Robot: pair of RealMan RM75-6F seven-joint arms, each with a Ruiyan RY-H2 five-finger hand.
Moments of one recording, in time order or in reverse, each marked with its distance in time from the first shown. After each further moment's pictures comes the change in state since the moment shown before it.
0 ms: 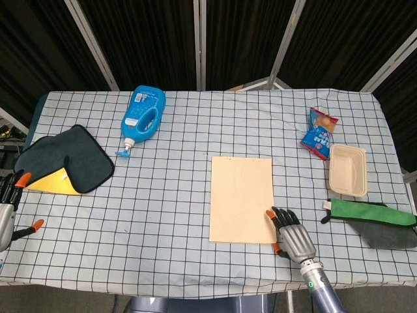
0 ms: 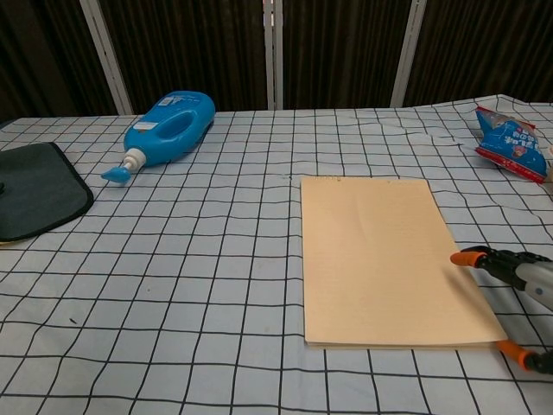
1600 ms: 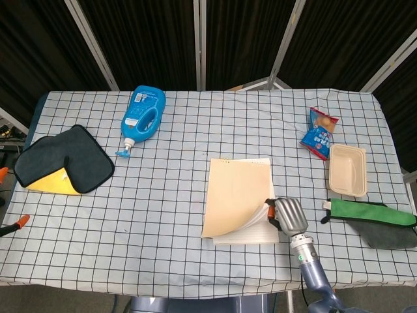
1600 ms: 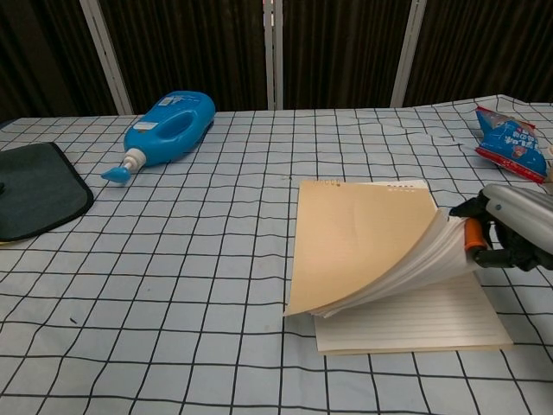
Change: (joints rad) left arm 0.023 0.049 -0.032 -0.010 -0.030 0.033 -0.103; right arm 0.109 -0.108 0.123 0.152 -0.003 0.070 0.163
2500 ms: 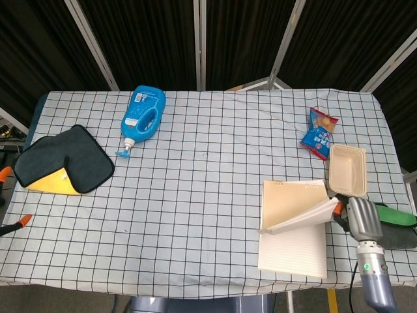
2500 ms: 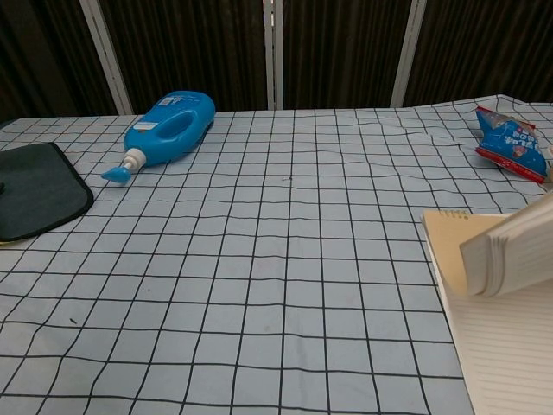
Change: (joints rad) left arm -0.013 -0.008 -0.009 0.006 -0.033 -0.036 0.008; right arm -0.128 0.386 0.055 -0.254 0.165 0.106 0.069
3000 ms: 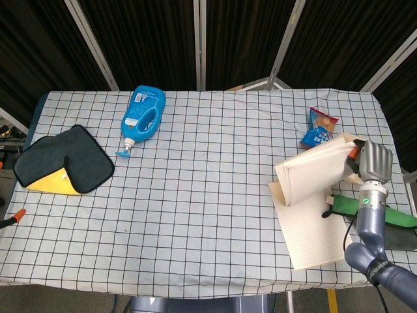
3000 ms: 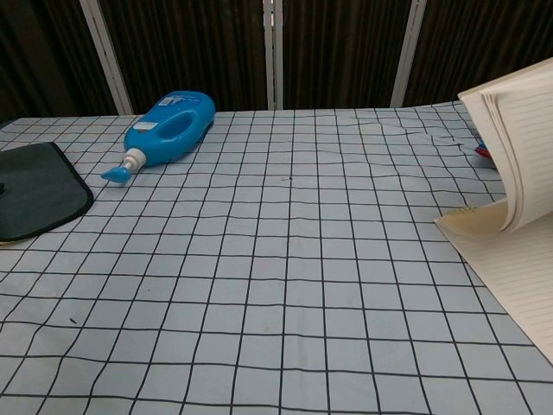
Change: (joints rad) left arm -0.011 -0.011 -0.028 0.036 -0.046 -0.016 -0.007; right arm 0.292 -0.105 0.281 0.345 0.399 -0.235 -0.167
